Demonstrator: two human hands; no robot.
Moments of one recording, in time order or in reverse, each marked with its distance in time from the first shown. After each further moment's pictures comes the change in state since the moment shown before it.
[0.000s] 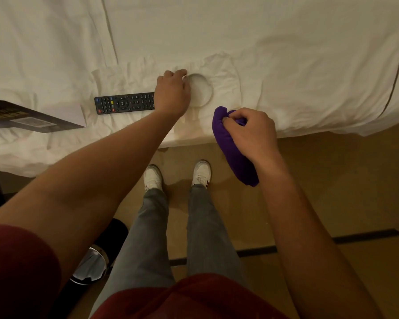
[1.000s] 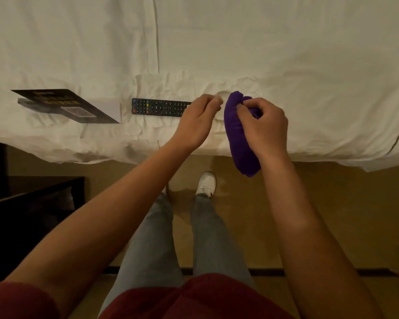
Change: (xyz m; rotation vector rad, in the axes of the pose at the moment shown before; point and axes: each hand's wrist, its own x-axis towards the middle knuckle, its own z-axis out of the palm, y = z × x) left_hand -0.095 0.018 -0.074 -0.677 -0.061 -0.043; right_hand -0.005 -0.073 0.013 0.128 0.116 -0.162
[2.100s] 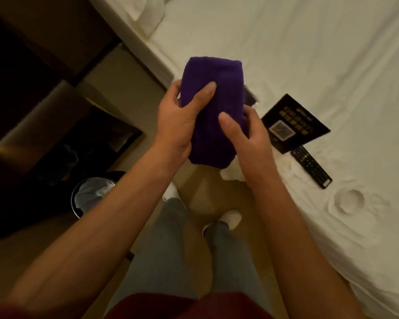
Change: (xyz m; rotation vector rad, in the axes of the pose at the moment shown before) left_hand -0.208 -0.166 -0.369 -1.181 0.839 -0.023; right_hand -0.213 -0.214 0.333 0.138 -0.786 -0.288
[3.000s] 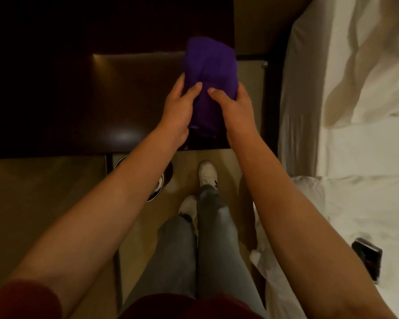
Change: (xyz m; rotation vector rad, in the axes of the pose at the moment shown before) left_hand 0.149 0.081 -0.351 -0.293 0.666 0.086; right_hand 0.180 0.030 0.438 -0.271 -0.637 0.099
